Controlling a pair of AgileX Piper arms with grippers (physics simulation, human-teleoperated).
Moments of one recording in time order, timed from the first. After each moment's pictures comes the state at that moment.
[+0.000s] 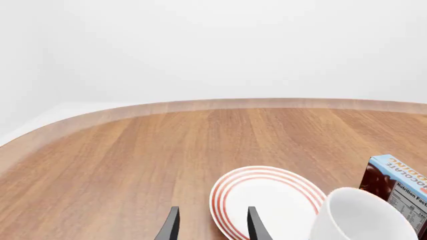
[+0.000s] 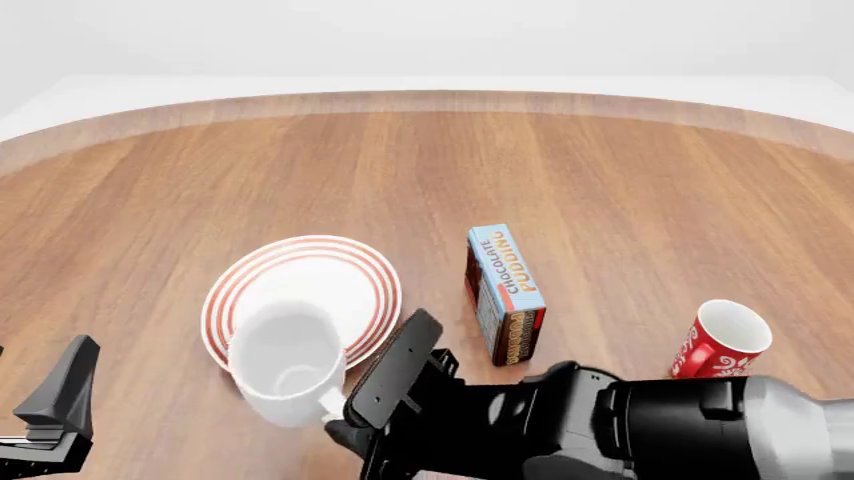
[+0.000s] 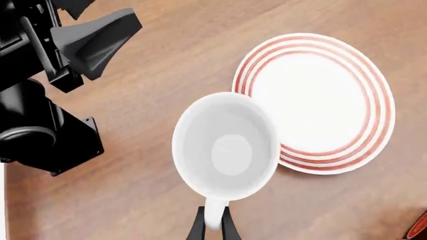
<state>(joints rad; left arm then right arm) 0.00 0.00 0.00 0.00 0.00 1.14 1.52 -0.75 -0.03 0.08</state>
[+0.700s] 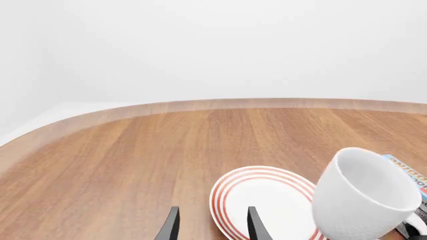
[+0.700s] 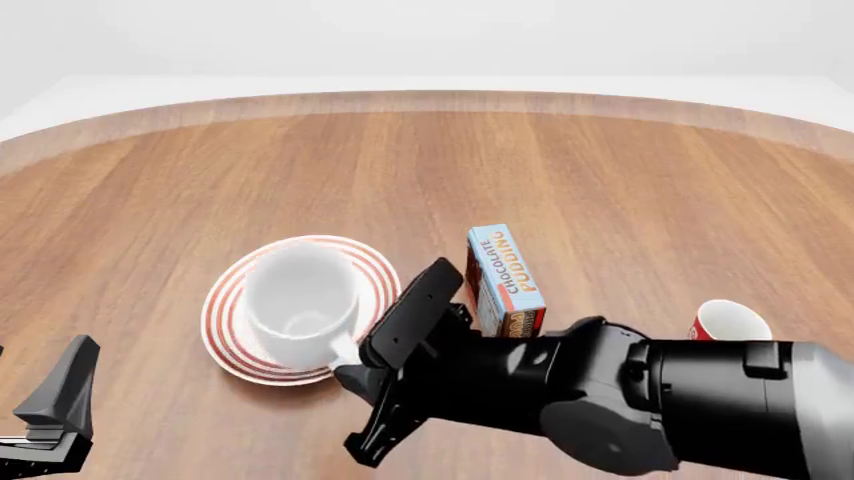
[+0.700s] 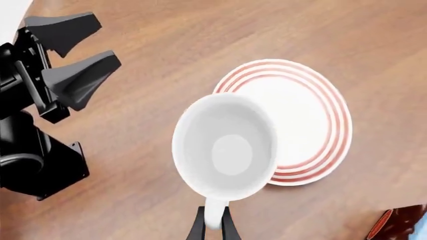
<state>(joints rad) 0.00 0.00 0.00 0.00 0.00 1.07 1.46 -0.80 0.00 0.05</state>
